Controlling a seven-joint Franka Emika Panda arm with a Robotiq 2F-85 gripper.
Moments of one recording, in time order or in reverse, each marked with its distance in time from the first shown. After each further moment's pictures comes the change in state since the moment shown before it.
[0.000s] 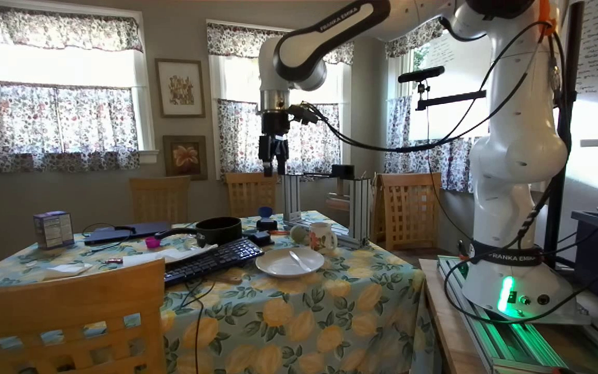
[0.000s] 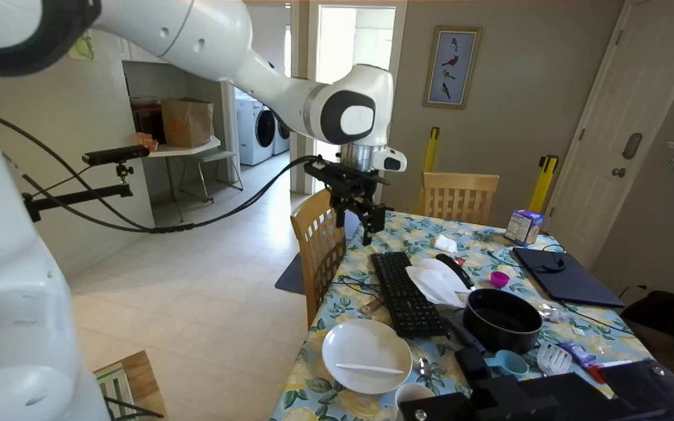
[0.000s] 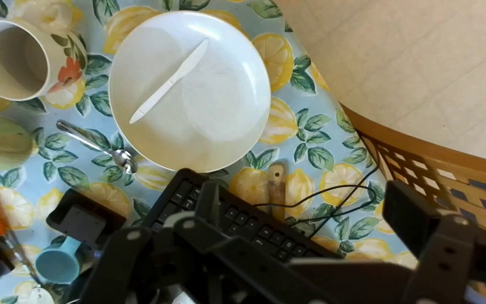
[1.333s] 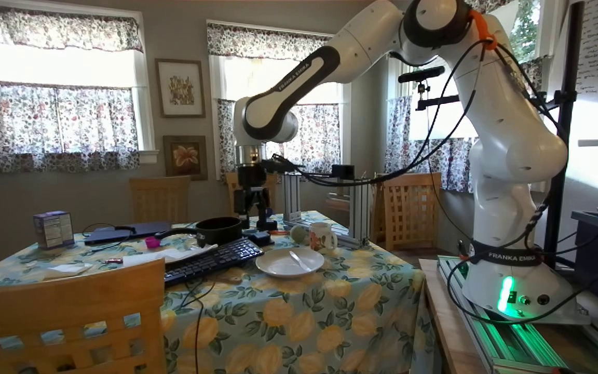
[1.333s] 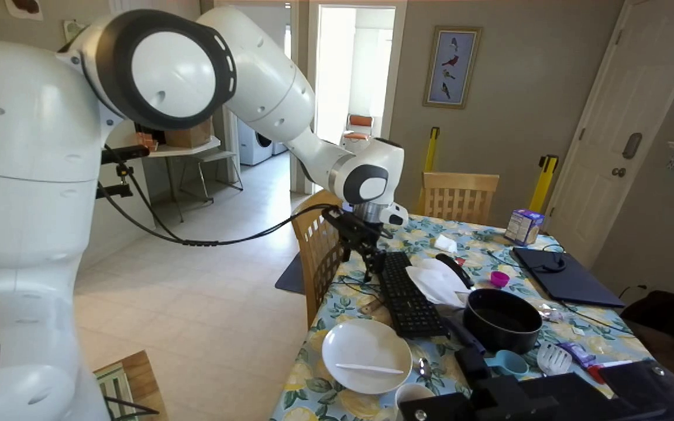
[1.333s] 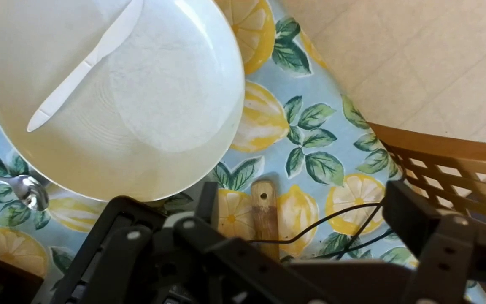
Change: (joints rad) arm 0.009 0.365 0.021 0.132 0.068 0.156 0.031
